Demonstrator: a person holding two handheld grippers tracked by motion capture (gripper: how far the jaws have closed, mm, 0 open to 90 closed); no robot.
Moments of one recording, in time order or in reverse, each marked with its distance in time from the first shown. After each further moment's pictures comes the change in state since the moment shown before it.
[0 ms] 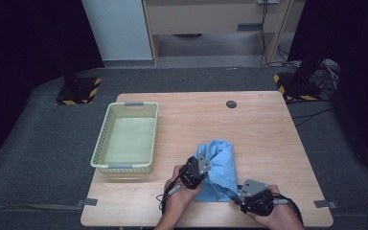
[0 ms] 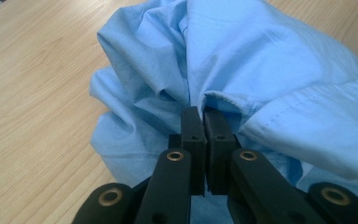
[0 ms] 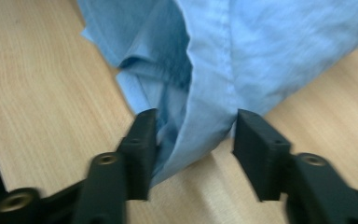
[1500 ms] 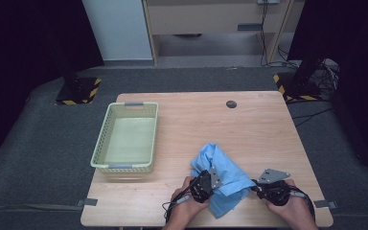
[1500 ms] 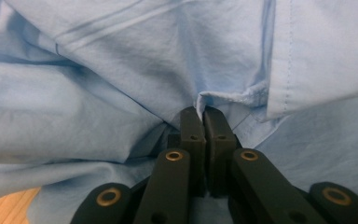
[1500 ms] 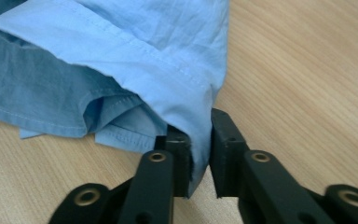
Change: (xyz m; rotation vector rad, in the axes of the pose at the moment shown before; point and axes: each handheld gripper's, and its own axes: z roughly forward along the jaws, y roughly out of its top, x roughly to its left) left arm -0.041 -0.008 0.015 0.101 -0.143 0.108; right arm -0.047 -0.029 -0.013 -0.022 -0.055 0.176
